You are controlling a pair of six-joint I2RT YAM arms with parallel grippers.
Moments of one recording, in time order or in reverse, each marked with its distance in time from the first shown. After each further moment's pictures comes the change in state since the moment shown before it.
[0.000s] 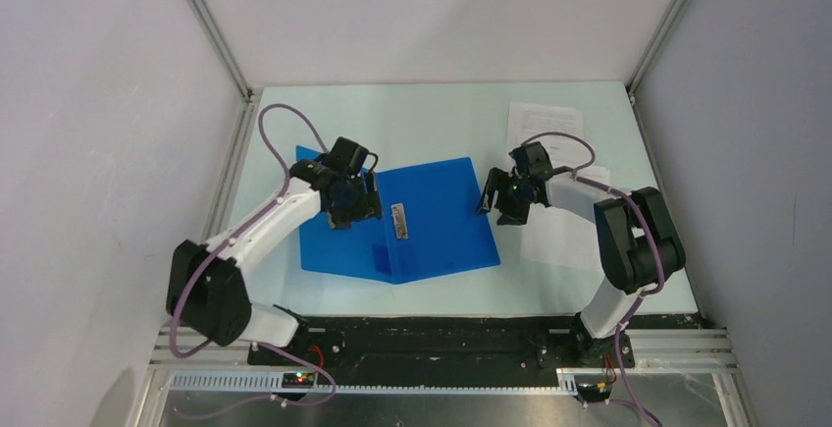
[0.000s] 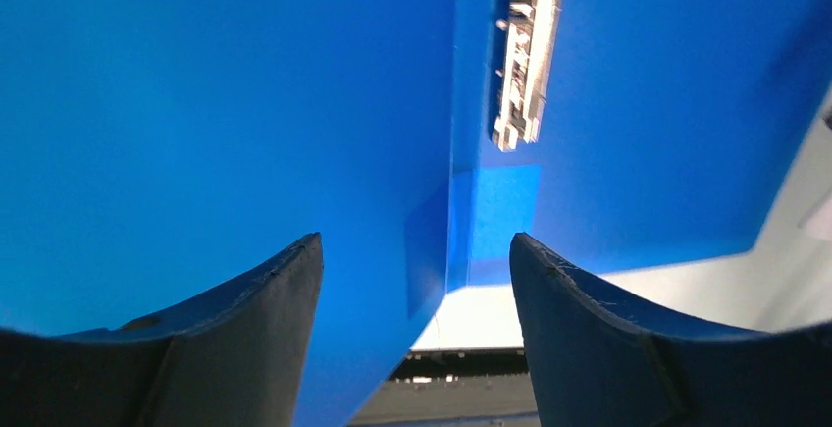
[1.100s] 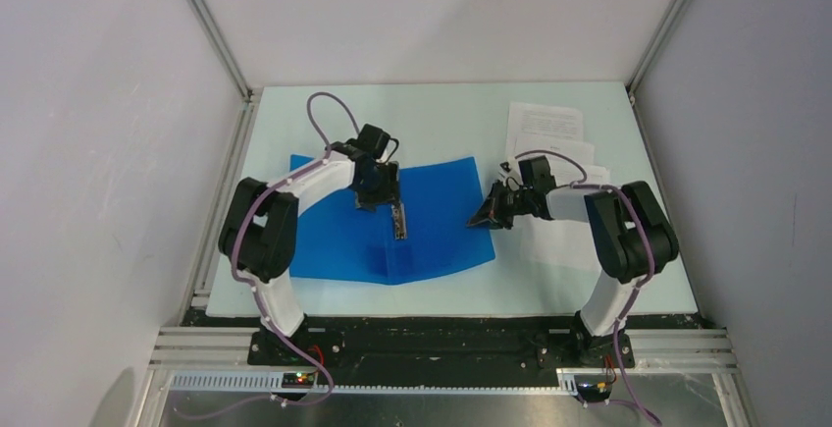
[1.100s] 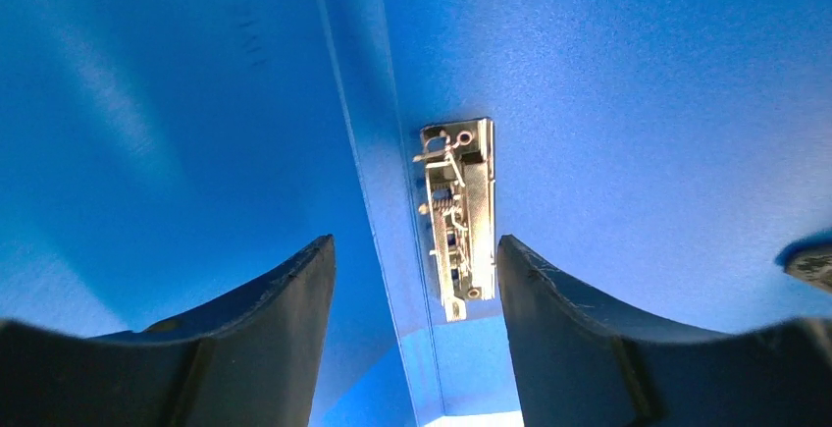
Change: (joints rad) left arm 0.041 0.443 0.143 0.236 0.123 0.186; right arm -0.040 0.092 -0.126 0.347 -0.481 0.114
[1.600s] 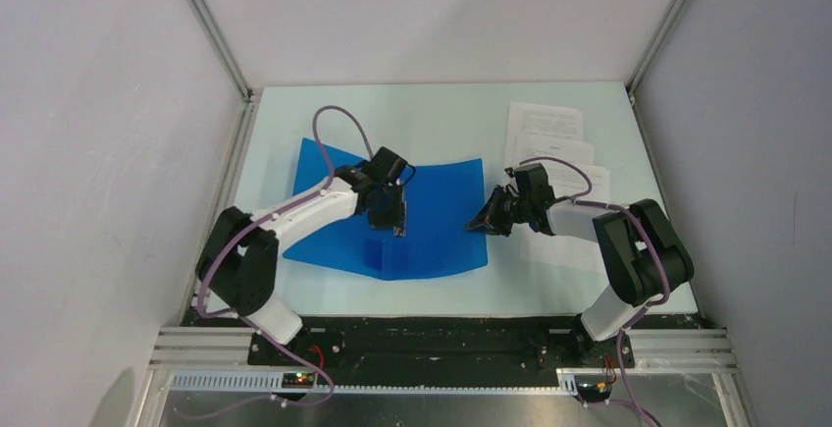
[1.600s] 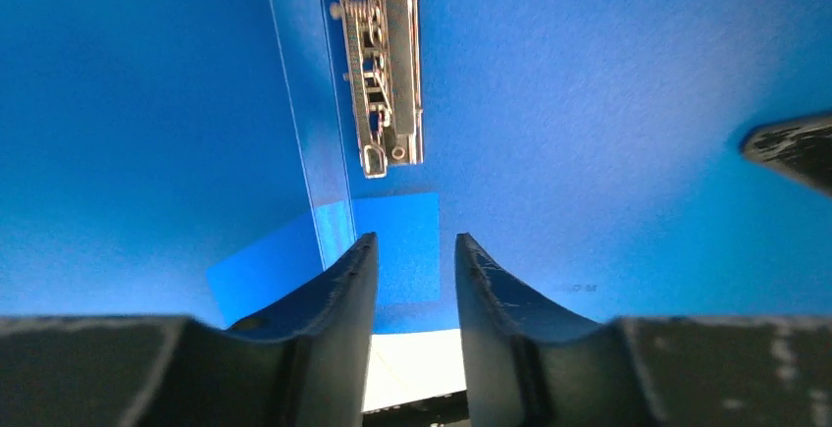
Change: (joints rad) left arm -0.177 -0.241 -0.153 -0.005 -0.079 -0.139; right arm 0.076 -0.170 -0.137 0.060 0.217 0.175
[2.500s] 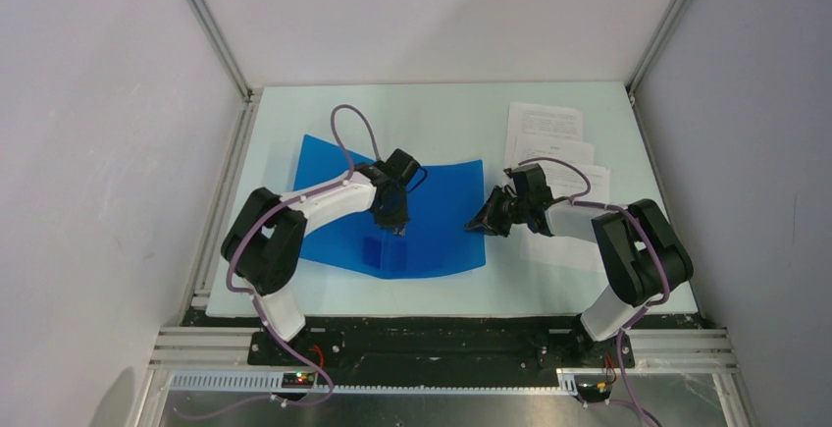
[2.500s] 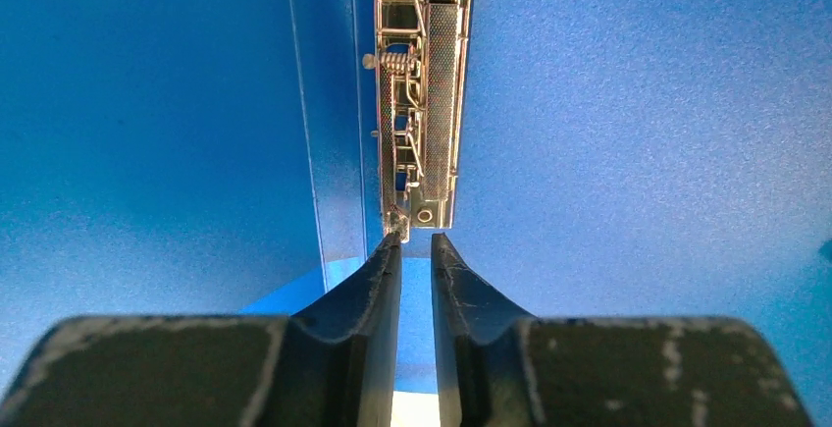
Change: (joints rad) left arm -0.035 0.174 0.054 -0.010 -0.107 -0.034; right arm 0.023 0.002 0.000 0.006 0.026 0.022
